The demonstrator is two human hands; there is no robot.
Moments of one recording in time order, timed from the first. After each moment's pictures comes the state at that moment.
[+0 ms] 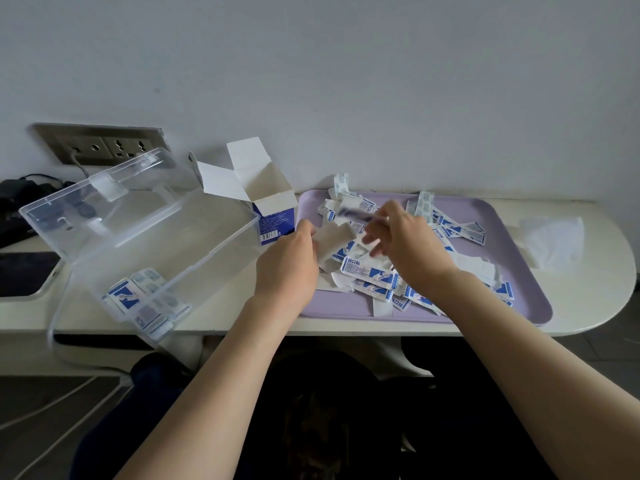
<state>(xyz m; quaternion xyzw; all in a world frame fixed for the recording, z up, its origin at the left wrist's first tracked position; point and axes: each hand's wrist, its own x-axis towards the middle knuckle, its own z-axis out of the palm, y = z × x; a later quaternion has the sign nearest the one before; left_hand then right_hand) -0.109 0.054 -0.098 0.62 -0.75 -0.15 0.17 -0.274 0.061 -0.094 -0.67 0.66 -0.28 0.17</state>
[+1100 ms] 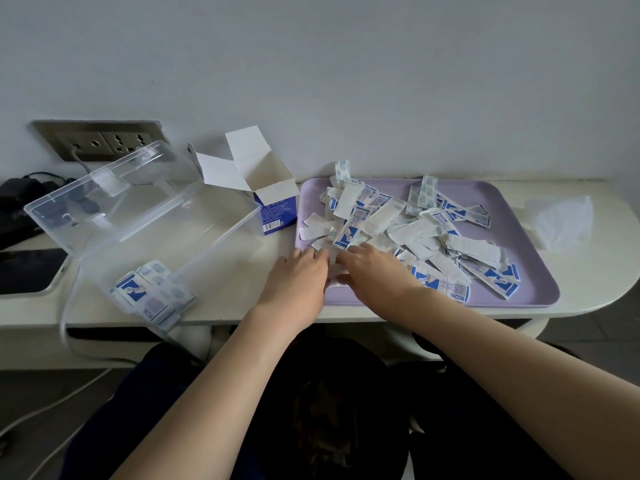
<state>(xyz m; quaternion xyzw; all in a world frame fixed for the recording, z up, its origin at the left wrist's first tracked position) -0.102 0.067 -0.125 0.51 -0.86 -0.05 0.01 -0.237 0.080 -0.127 -0.79 0.61 -0.03 0.09</state>
